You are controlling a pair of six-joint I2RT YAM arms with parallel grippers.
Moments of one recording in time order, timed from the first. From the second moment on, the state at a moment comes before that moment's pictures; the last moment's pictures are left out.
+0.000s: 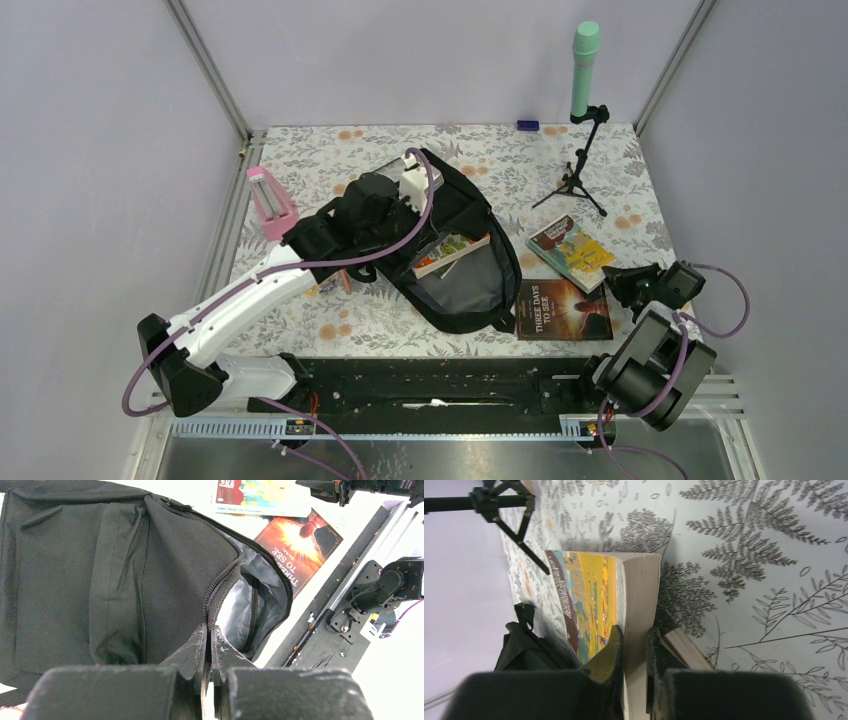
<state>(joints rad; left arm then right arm) -0.83 1.25 1.27 -0.52 0.14 -0.16 -0.70 1.23 0.33 0.11 -0.50 0.79</state>
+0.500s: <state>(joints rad) -0.80 1.25 1.27 -0.52 0.14 -0.16 -0.70 0.80 0.45 -0.20 -0.50 0.72</state>
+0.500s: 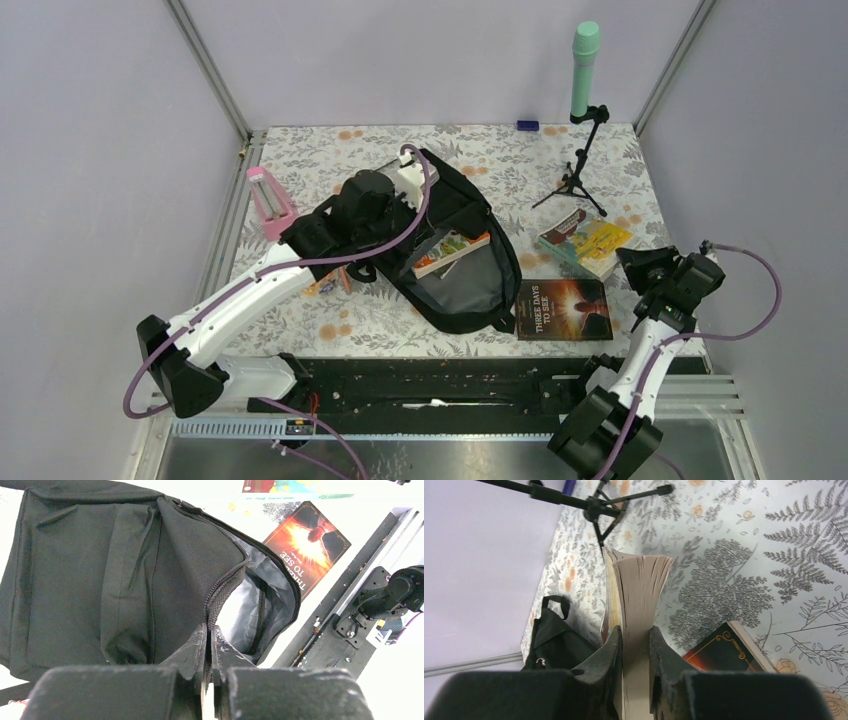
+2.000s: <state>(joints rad) -0.49 1.46 1.38 -0.49 0.25 -0.29 -0.10 0.62 0.86 -0.75 -0.50 0.77</state>
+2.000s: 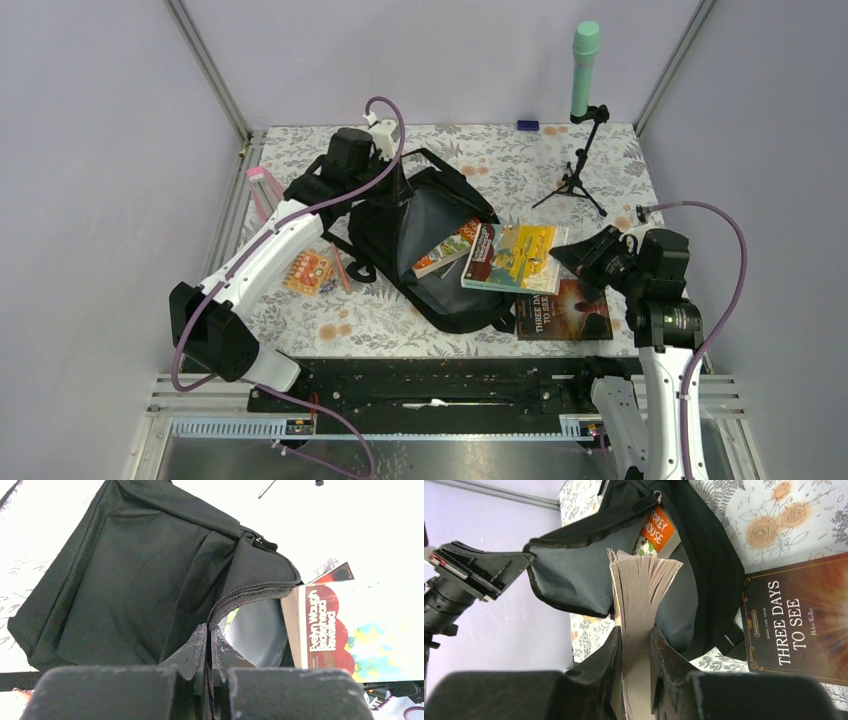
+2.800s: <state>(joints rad) -0.49 1.31 1.25 -0.32 0.45 -0.28 0.11 0.69 0.61 -0.43 -0.36 1.07</state>
